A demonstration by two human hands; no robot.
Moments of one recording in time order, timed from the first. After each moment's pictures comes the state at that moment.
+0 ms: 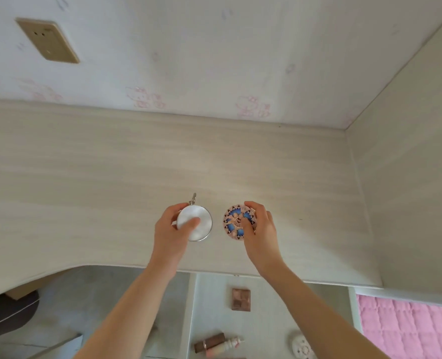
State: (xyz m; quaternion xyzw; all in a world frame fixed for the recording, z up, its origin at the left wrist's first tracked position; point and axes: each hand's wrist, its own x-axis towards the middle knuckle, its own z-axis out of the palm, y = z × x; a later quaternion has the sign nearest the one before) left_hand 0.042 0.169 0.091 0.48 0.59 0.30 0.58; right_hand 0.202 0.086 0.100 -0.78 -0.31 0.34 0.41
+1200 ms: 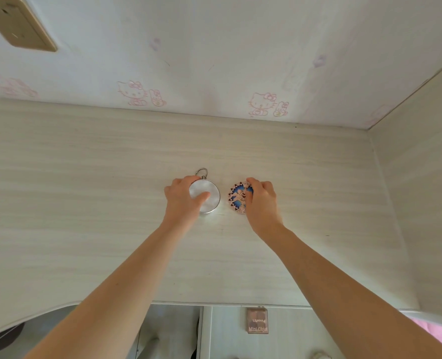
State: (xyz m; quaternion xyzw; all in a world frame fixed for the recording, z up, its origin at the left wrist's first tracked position) left_hand 0.077 0.297 0.042 0.67 0.56 0.16 0.46; right_hand 0.227 0.208 0.049 -0.86 -0.39 0.24 0.23
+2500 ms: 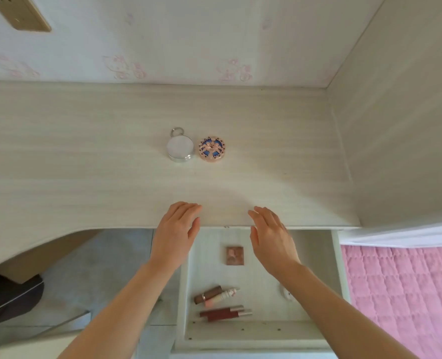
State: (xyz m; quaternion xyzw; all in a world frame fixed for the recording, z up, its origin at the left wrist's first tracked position) left_hand 0.007 0.101 0.048 0.89 0.37 0.17 0.20; right_hand 0.200 -0.032 0.048 -0.81 -0.55 0.12 0.16
